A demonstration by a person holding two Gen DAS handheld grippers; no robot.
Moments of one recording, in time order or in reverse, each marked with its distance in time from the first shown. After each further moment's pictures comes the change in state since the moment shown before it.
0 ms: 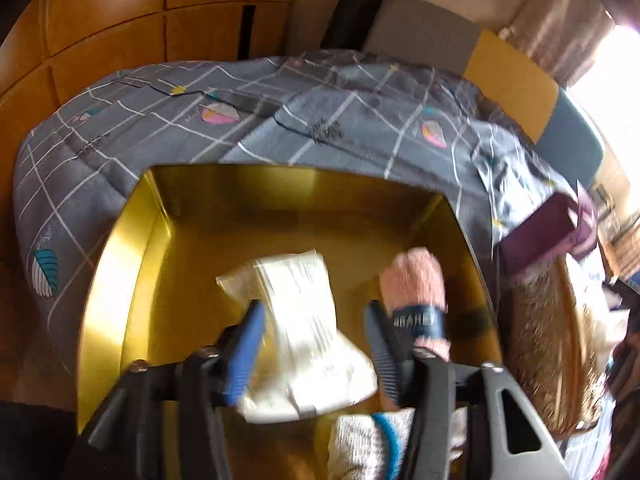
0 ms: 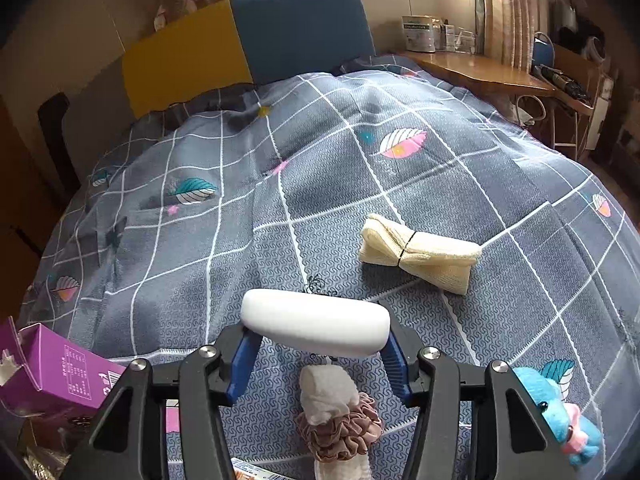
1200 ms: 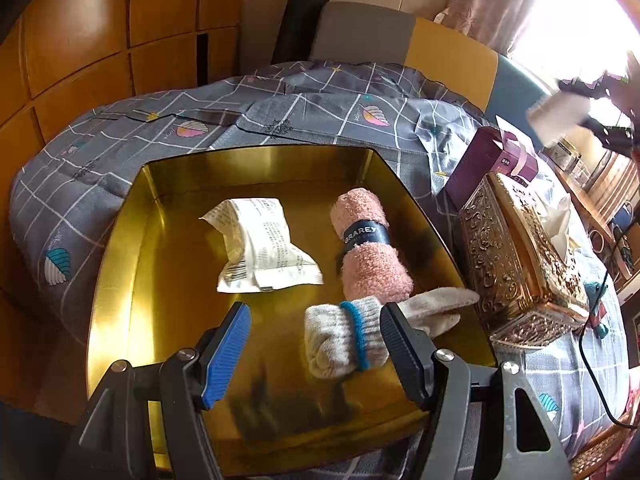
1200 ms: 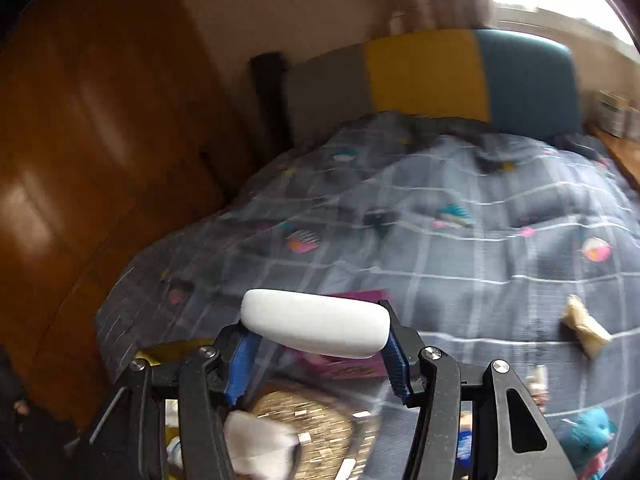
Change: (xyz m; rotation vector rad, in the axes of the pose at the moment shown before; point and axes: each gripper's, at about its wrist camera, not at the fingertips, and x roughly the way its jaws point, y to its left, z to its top) left arm -0.060 -0.014 -0.064 0.168 -0.069 -0.057; right arm -0.164 0.199 -0.029 -0.440 0.071 0.648
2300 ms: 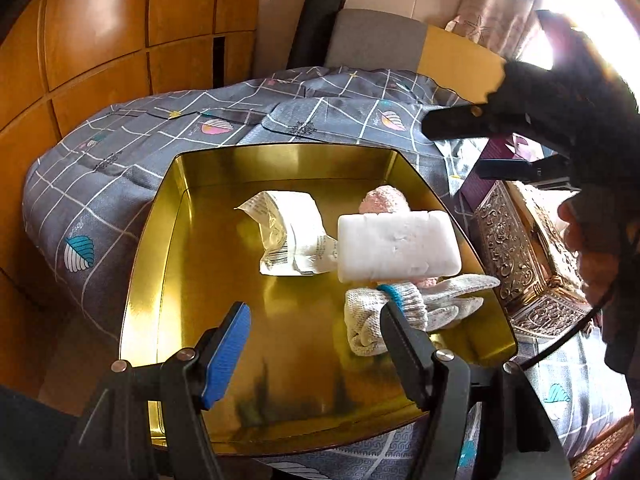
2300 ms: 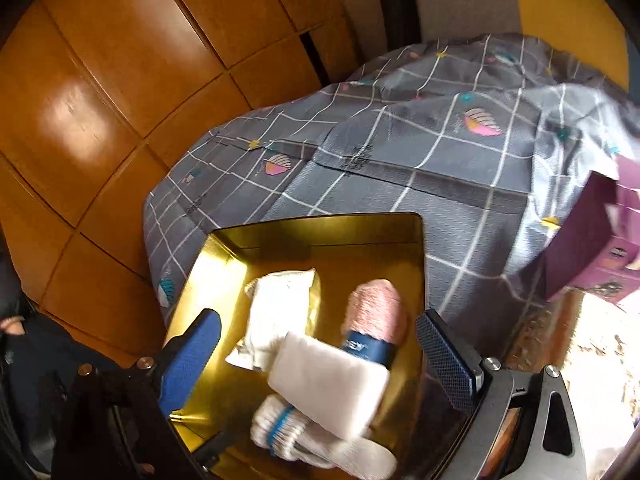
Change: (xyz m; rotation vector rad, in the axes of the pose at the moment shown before) left arm -0.012 0.022 -0.014 -0.016 -0.020 0.023; right arm 0.132 0.146 -0.106 -0.153 0.259 0.124
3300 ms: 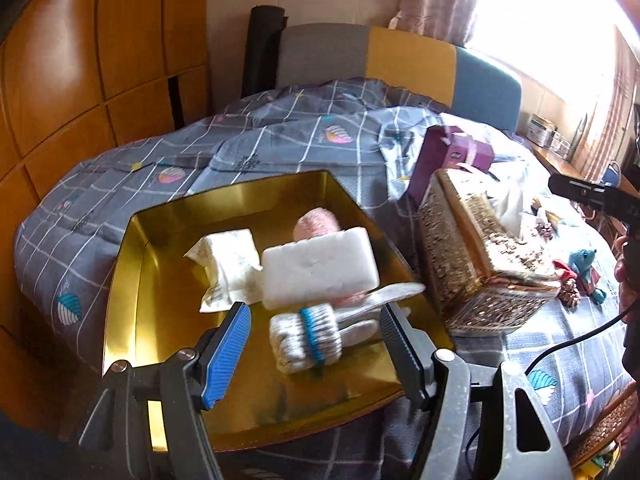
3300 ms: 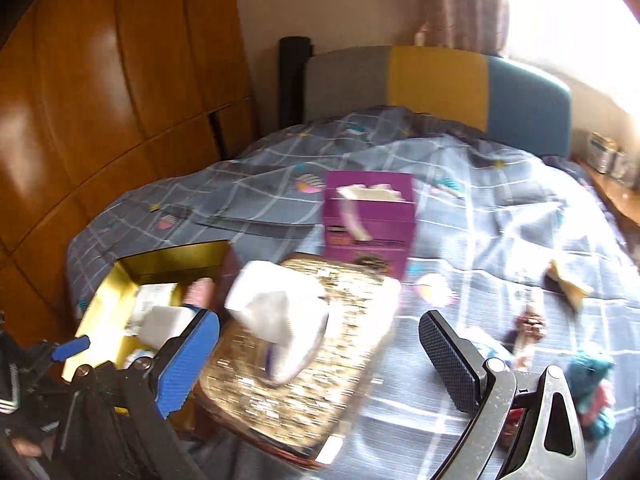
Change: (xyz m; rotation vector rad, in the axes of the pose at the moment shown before) left arm -0.027 -0.065 0.011 0.172 -0.063 -0.044; right arm -0.155 -0.099 -0.090 0.060 -0.300 -0.385
